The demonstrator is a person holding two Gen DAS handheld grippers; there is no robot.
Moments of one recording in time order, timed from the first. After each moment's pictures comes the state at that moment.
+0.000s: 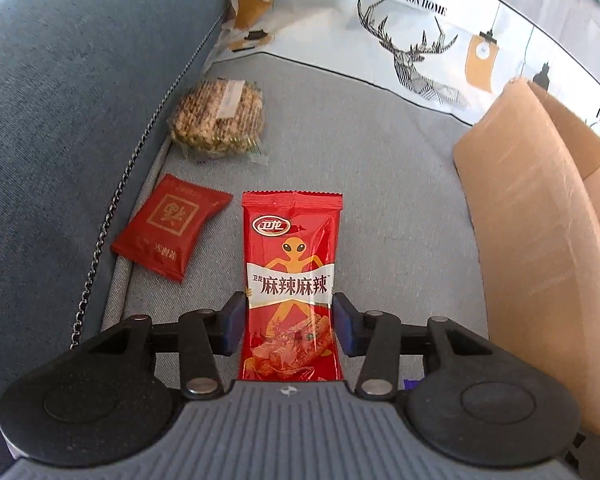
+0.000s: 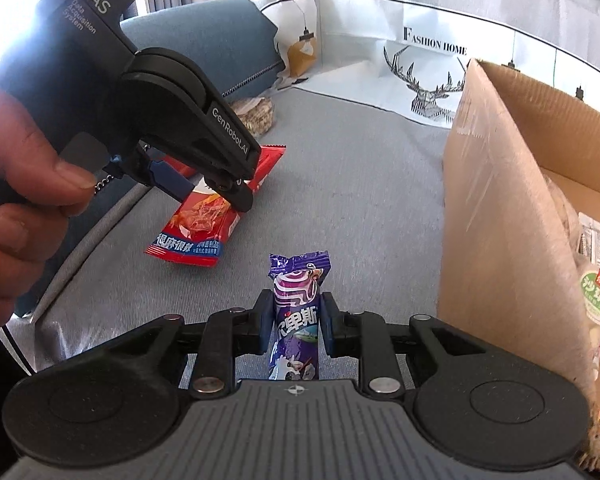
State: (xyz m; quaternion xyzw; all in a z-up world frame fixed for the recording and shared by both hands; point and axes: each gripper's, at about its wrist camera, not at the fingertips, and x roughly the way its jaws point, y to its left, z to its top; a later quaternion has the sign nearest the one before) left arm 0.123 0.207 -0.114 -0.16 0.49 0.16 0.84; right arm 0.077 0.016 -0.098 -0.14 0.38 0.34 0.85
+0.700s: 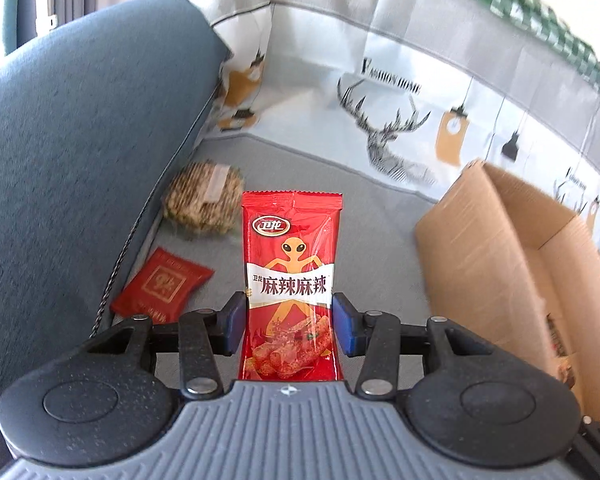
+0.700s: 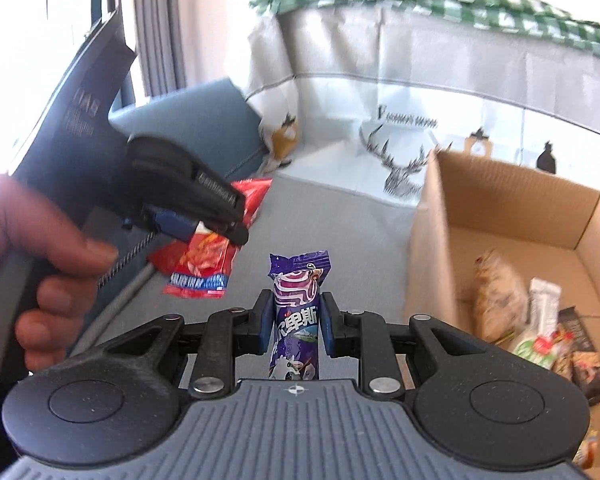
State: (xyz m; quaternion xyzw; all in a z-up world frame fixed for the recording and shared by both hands) left arm 0.115 0.200 -0.071 -0.18 0.39 0.15 0.89; right arm 0.069 -0.008 -0.048 -0.10 0.30 0.33 0.89
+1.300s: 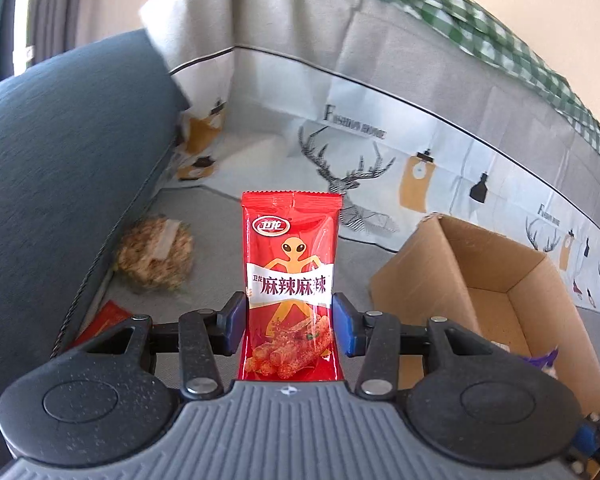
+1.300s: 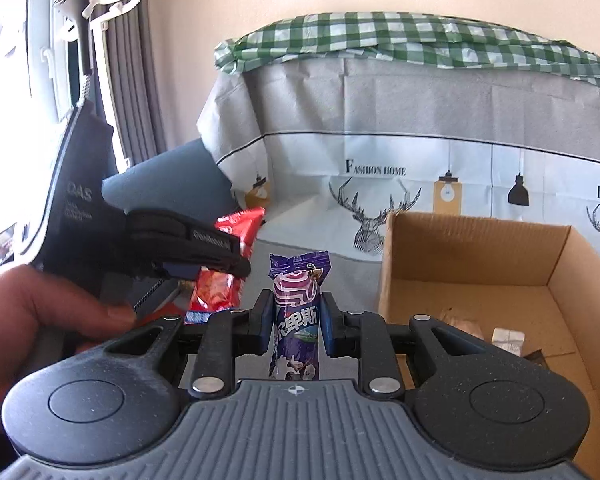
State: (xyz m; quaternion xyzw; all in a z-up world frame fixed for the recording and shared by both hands) left arm 0.145 0.180 -0.048 -0.18 0.33 0.13 0.92; right arm 0.097 -0.028 -0.005 -0.06 0.25 0.31 0.91
